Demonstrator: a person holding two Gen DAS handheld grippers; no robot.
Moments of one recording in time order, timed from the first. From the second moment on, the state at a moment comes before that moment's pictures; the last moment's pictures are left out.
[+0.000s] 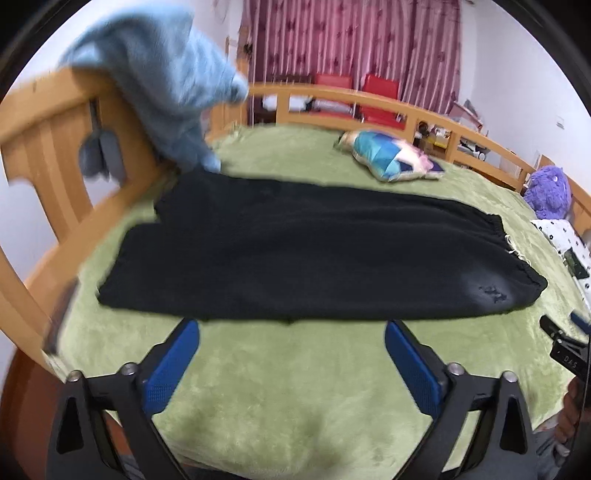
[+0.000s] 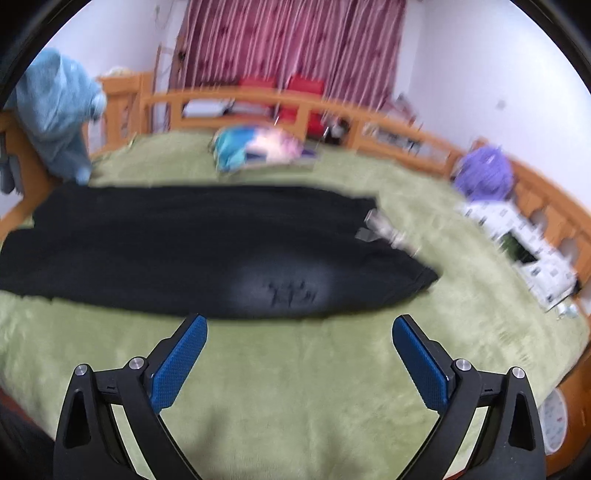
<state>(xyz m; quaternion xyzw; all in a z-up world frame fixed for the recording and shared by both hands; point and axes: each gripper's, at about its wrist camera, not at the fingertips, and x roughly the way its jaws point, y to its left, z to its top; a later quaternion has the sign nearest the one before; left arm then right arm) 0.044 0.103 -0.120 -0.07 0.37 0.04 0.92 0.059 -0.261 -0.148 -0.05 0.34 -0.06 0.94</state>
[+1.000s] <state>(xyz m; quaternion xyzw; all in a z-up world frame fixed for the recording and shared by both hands) 0.172 0.217 -0.255 -0.28 0.42 0.11 0.86 0.221 -0.403 -0.264 0.25 0.39 -0.13 0.88</state>
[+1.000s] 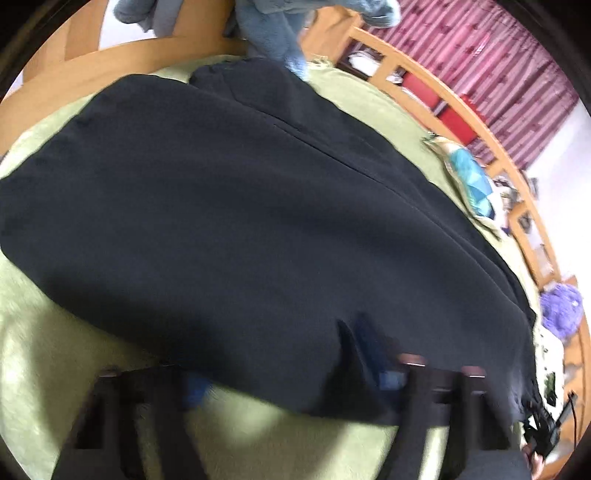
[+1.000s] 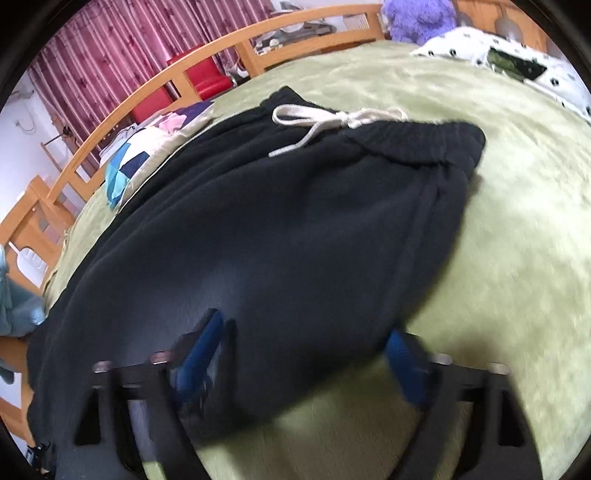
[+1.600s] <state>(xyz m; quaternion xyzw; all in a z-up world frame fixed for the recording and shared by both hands) 0.180 0.229 -0.147 -0.20 0.41 0.10 0.89 0.187 -0.404 -0.176 0.23 0.37 -0.06 0.90</state>
